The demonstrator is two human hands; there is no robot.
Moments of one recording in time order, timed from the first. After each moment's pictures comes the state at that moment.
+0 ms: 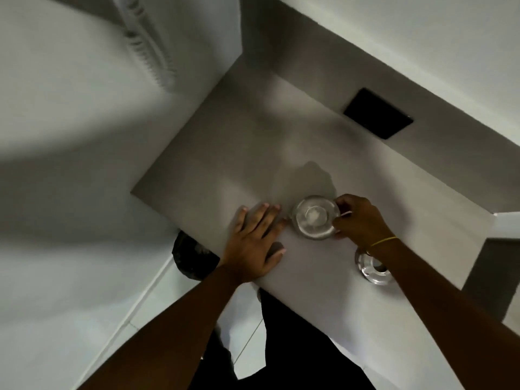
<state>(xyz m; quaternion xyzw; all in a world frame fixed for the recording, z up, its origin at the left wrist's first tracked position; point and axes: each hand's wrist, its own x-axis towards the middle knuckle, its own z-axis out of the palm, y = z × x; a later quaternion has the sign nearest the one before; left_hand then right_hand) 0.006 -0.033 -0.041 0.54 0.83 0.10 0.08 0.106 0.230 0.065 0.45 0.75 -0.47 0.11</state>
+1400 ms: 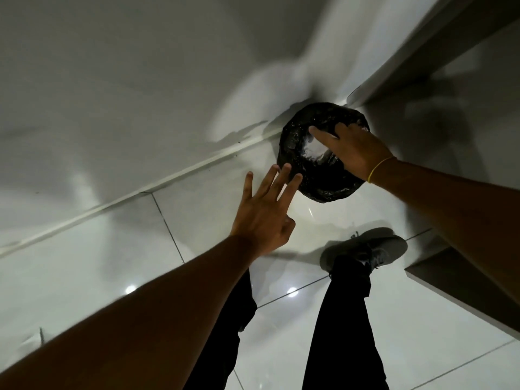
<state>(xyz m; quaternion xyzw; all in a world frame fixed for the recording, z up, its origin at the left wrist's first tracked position) 0.096 -0.419 -0.379 0.23 0.94 0.15 0.20 -0.035 -0.162 -0.384 -0.24 0.93 0.08 0.26</state>
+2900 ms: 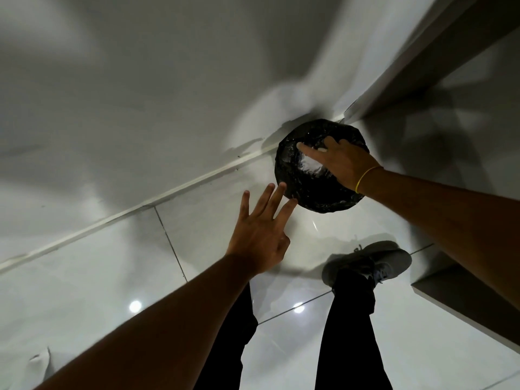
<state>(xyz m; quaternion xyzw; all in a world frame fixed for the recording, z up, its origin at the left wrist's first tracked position) 0.111 -0.416 -0.386 0.24 0.94 0.15 0.18 -0.038 -0.166 -0.397 -0.27 0.92 0.12 0.25</state>
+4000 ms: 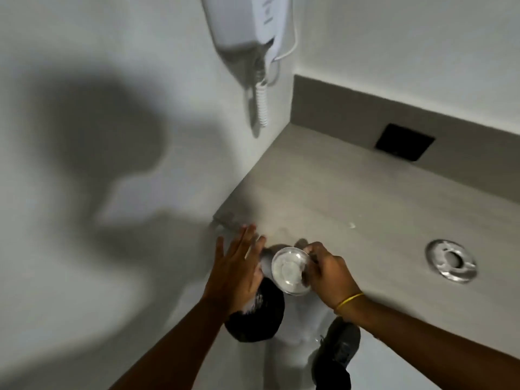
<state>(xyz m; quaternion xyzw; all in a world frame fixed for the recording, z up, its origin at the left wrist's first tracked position) -0.058 -0.244 0.004 0.48 0.87 0.13 0.00 0.091 -0.043 0.039 0.31 0.85 -0.44 -0.04</state>
